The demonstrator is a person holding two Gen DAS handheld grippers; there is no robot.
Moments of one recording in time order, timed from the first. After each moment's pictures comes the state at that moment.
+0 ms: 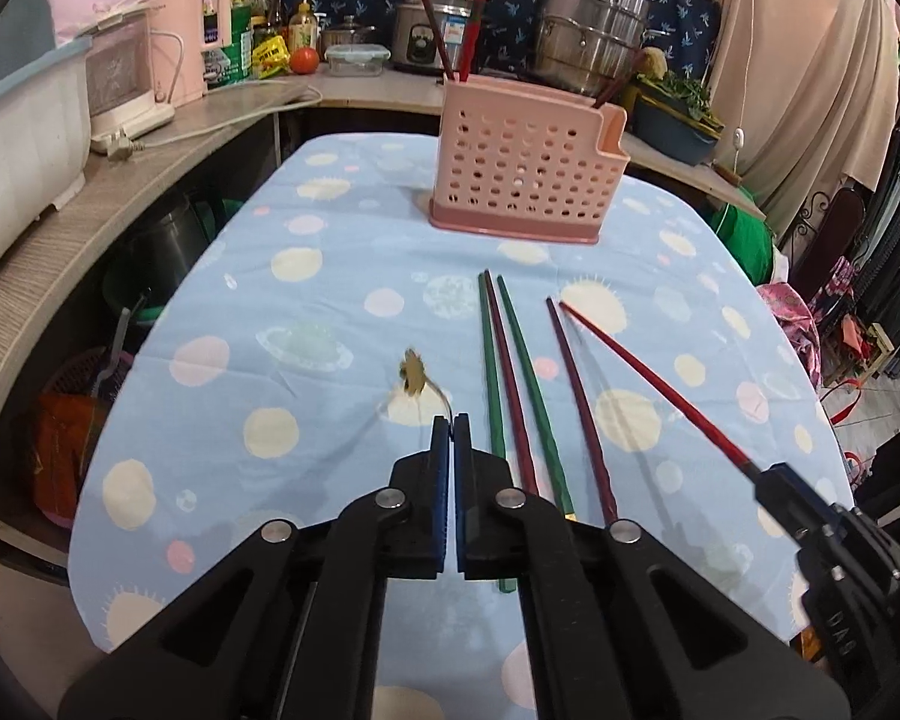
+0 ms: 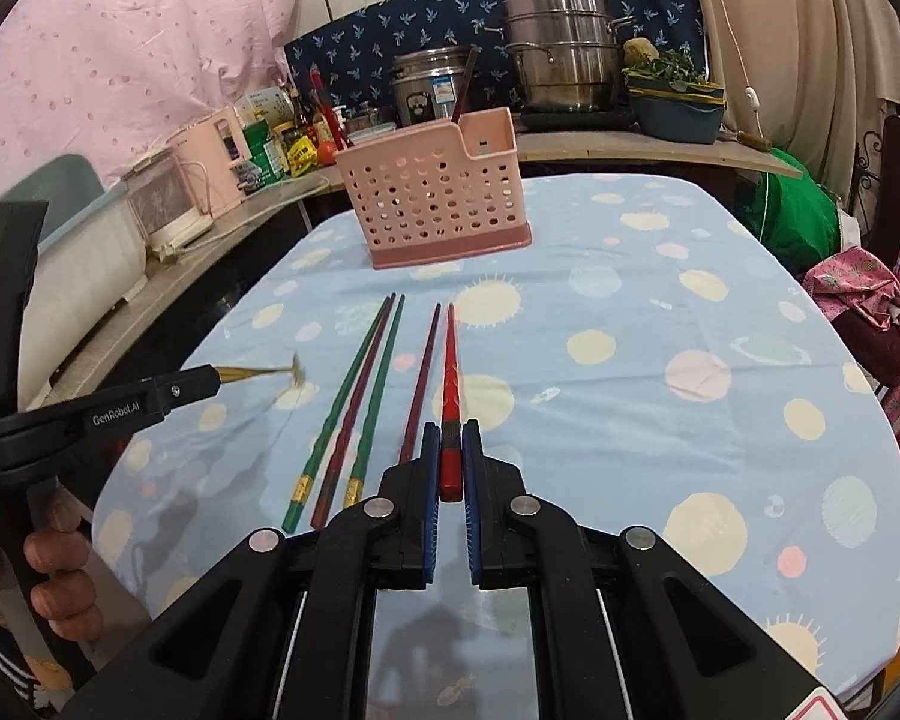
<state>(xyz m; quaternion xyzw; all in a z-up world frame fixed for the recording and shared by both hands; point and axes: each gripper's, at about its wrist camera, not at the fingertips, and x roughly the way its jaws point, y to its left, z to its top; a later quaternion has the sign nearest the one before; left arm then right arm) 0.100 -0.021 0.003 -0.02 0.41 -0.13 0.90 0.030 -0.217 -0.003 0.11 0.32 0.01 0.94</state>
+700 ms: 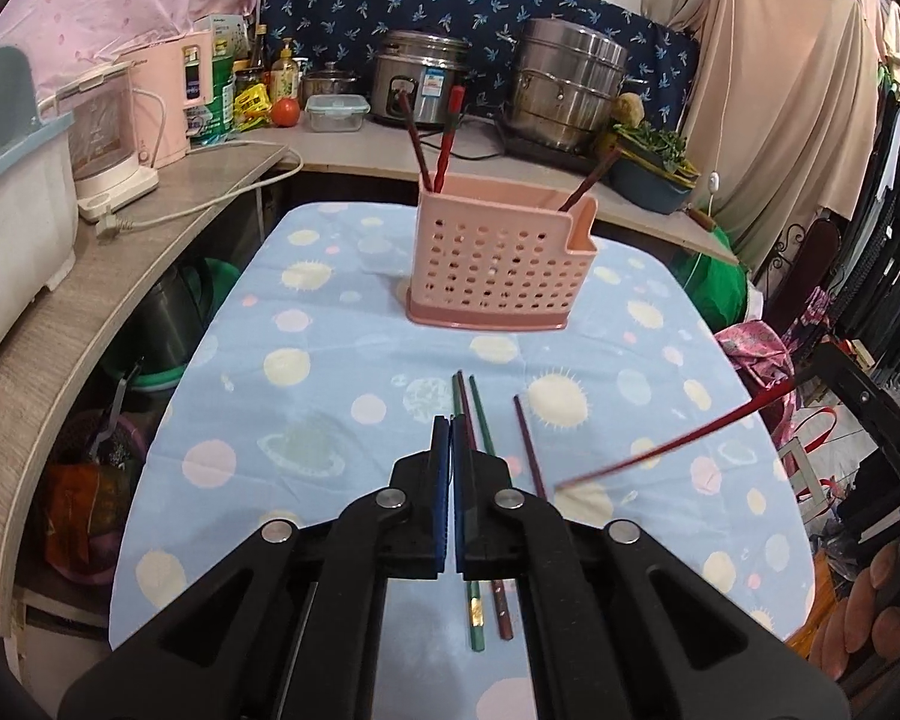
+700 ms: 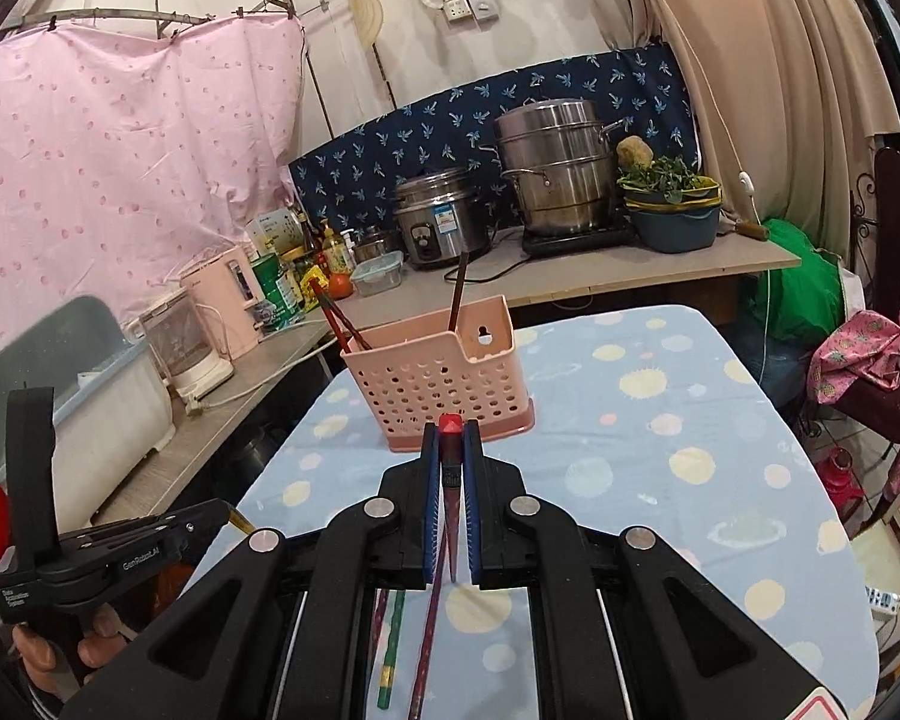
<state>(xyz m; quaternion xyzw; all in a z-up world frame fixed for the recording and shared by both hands) 0.127 -0.021 0.071 -0.04 0.37 -0.16 0.91 0.069 -0.257 0.101 0.14 0.21 0.02 0.97</state>
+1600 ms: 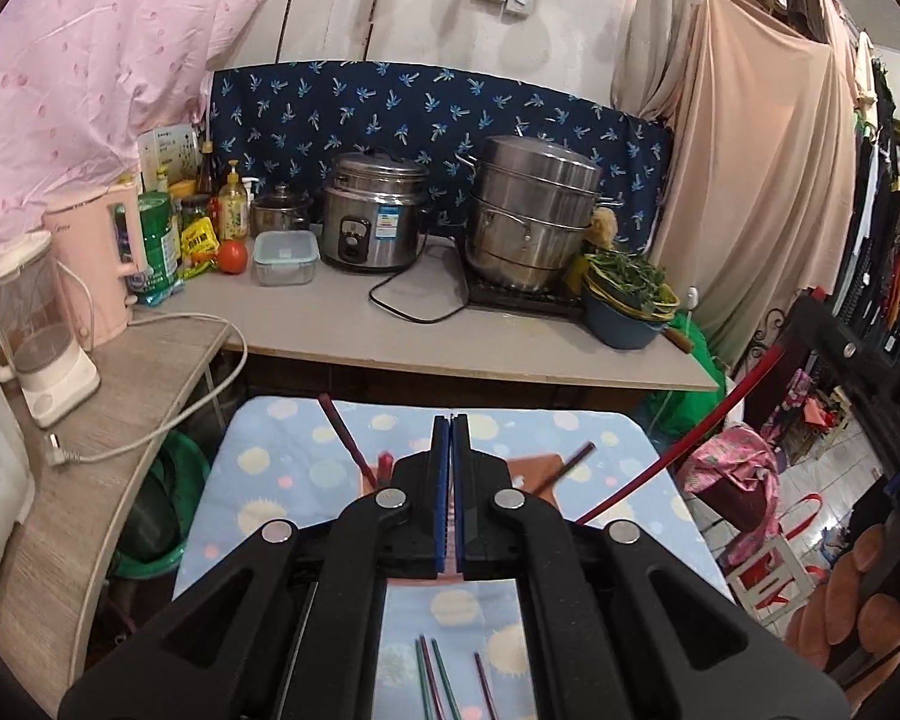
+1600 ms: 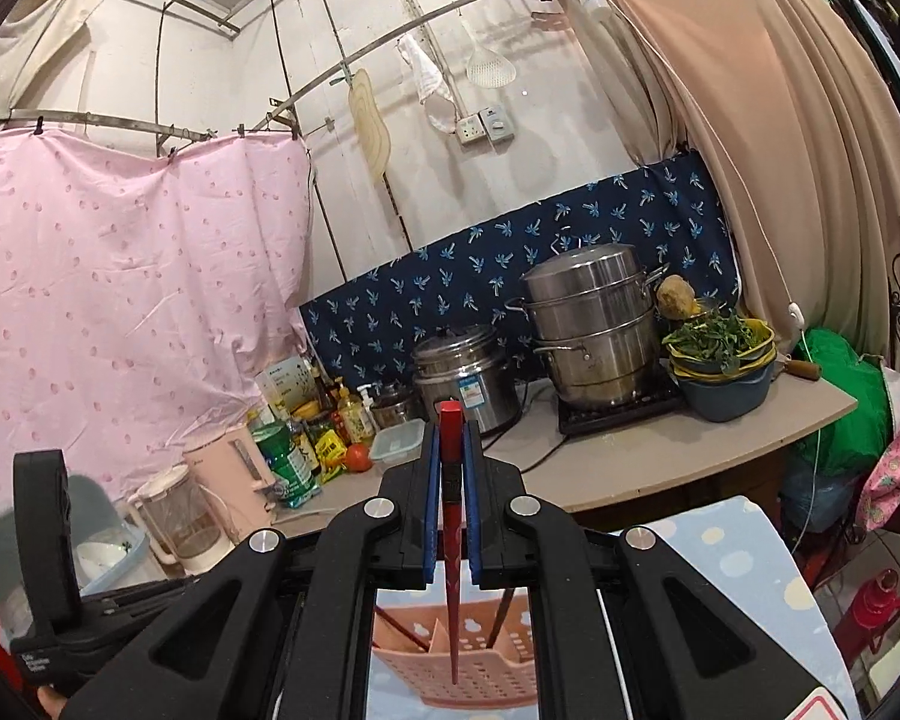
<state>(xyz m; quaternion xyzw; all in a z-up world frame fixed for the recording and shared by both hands) 0.275 -0.067 0.200 -0.04 0.28 -0.18 0.94 0.221 -0.286 0.230 0.17 0.07 0.02 0.98</state>
